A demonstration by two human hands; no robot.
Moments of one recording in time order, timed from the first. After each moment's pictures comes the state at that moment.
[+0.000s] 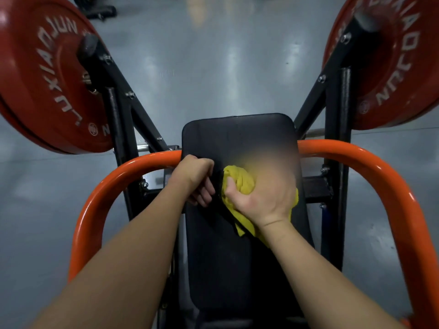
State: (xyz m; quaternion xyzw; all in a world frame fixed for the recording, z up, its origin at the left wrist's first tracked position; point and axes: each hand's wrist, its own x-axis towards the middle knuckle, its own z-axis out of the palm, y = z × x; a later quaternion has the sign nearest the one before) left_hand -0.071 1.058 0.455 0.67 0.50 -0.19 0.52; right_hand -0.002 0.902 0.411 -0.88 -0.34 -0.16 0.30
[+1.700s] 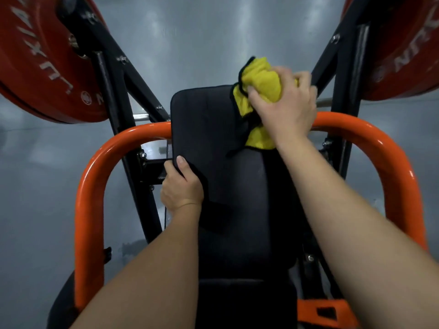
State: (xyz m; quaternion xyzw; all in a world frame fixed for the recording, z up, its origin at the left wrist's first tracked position) left_hand -0.113 0.979 0.382 0.67 0.68 0.14 0.26; right_hand 0.111 0.934 0.442 -0.92 -0.24 -0.06 0.29
